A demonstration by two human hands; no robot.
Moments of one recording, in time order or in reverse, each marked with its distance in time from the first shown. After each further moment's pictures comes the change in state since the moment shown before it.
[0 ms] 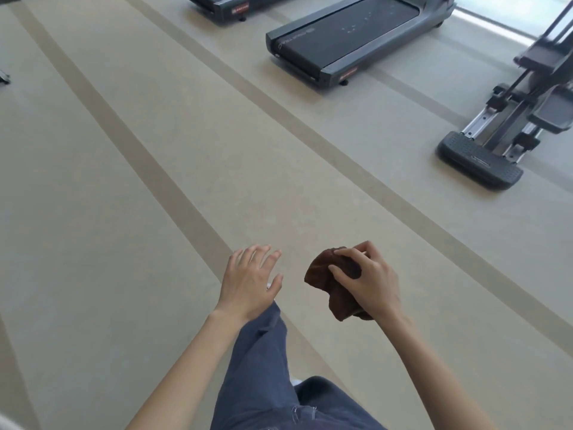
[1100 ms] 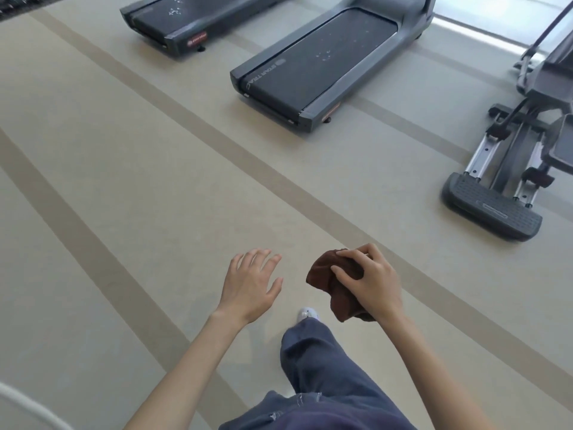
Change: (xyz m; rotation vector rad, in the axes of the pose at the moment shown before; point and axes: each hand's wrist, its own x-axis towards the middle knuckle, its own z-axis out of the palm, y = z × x) left_hand 0.560 -0.143 -0.015 0.021 -0.056 0.128; right_hand 0.546 -0.012 -0.007 0.033 0.083 0.109
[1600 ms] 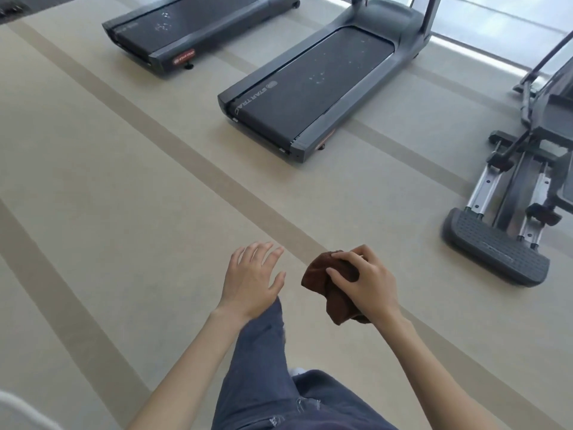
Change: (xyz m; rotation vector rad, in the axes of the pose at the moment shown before) left_hand 0.260 -0.033 -0.025 -0.045 0.060 0.015; right_hand 0.253 0.000 -0.017 -0.027 -0.009 -0.012
